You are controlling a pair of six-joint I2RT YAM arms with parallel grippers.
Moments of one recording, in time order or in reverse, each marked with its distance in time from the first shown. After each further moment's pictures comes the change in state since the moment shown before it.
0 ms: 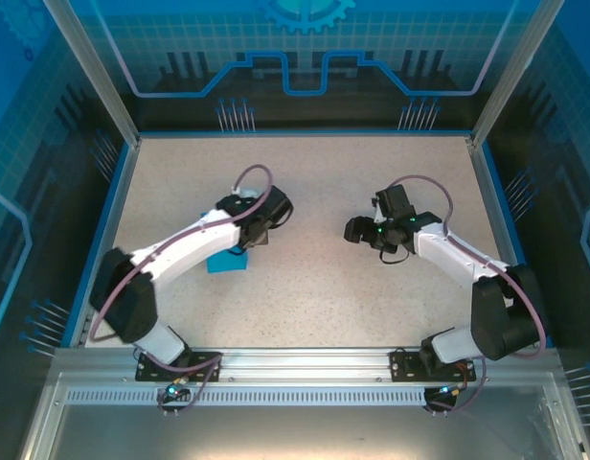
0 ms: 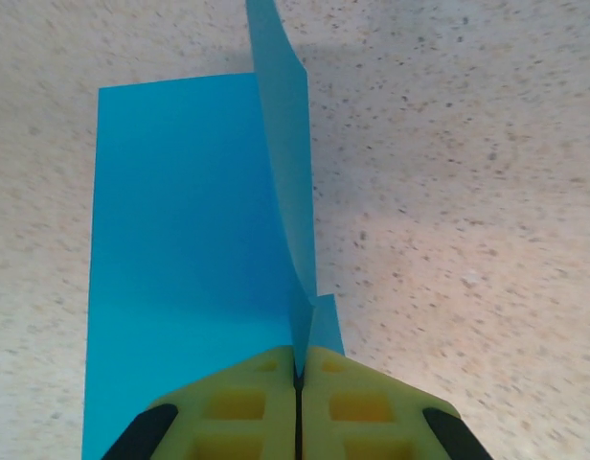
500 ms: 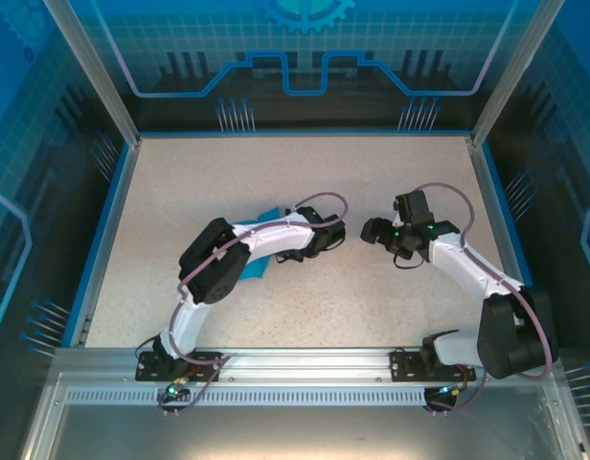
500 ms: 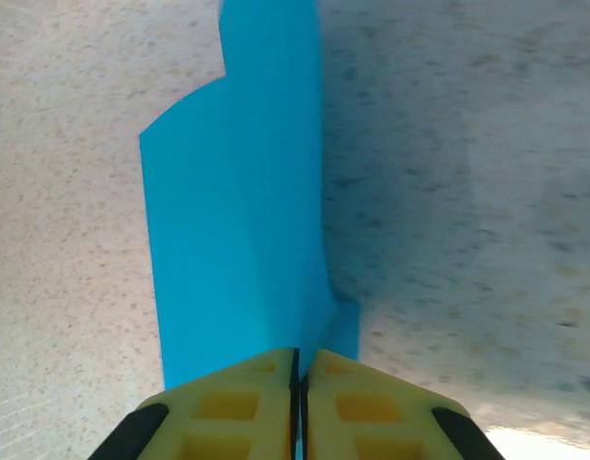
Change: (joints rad) left arm -0.179 0.519 0.301 -0.126 -0.108 -0.010; right arm -0.111 -0.110 -0.086 -0.013 0.014 0.042
